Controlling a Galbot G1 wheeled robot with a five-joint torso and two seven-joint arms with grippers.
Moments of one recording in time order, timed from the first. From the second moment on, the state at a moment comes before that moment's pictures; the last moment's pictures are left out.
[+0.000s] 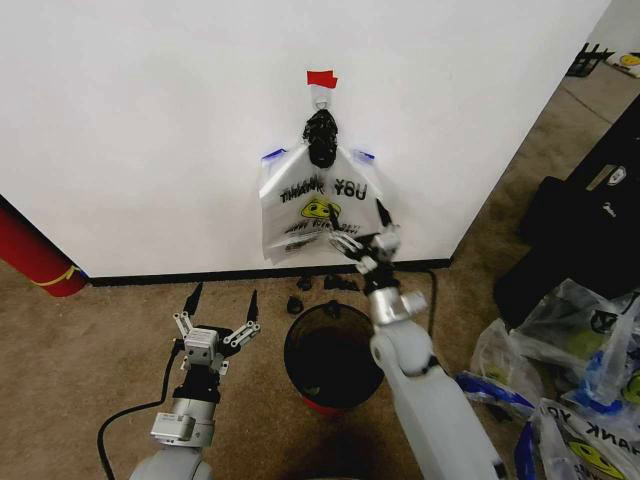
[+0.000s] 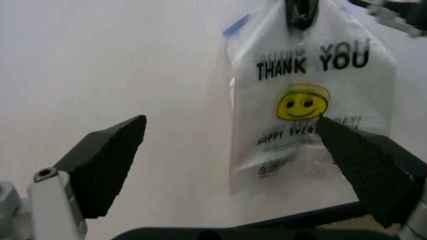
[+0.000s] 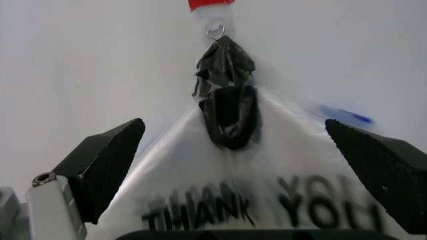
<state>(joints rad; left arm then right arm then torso) 1.63 -1.43 -0.50 -2.17 0.04 -0.28 -0.03 -0.81 1.54 0.17 1.57 0.28 0.37 -0.03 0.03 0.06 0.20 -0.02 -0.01</state>
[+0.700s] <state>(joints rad) 1.59 -1.43 -0.48 -2.11 0.05 -0.28 -0.04 -0.62 1.61 0.16 1.31 0.33 0.42 -0.06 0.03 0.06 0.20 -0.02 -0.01</state>
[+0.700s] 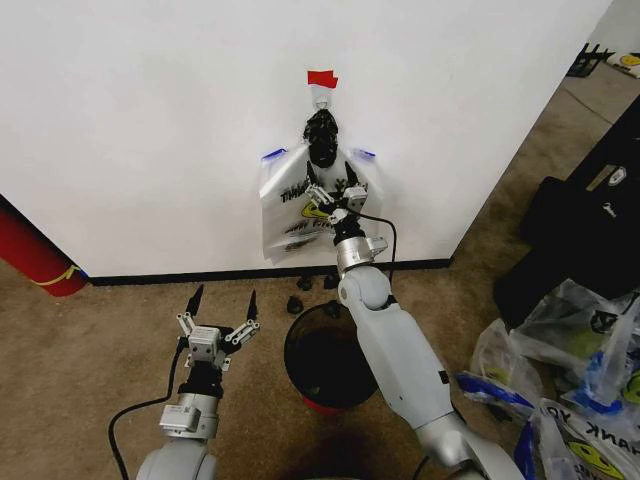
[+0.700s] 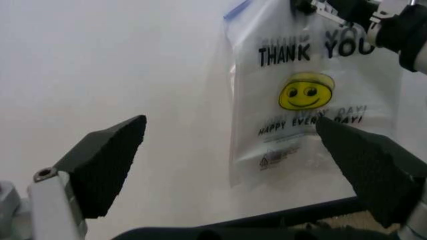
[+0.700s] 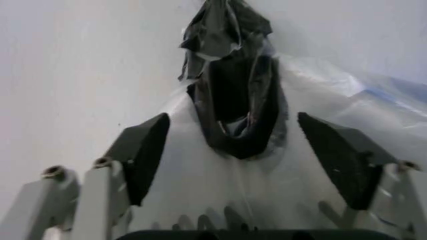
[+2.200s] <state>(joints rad) 1.64 -1.44 -0.49 -2.12 0.09 -0.34 -0.06 -0.84 1.59 0.20 1.46 0.30 0.43 -0.23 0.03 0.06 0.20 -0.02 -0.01</state>
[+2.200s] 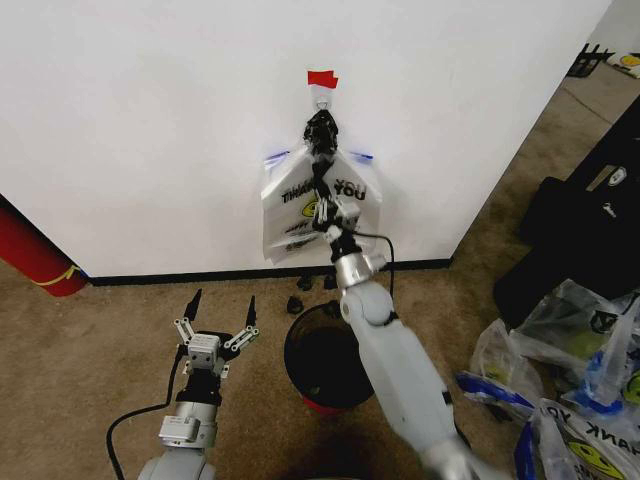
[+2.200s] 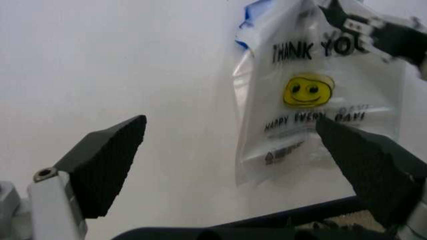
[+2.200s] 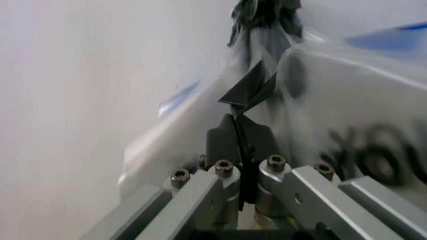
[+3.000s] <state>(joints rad) 1.69 -1.45 -0.49 -2.19 0.13 -0.36 -0.07 -1.23 1.44 0.33 1.59 0.31 0.58 -0.49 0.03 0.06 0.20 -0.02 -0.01</state>
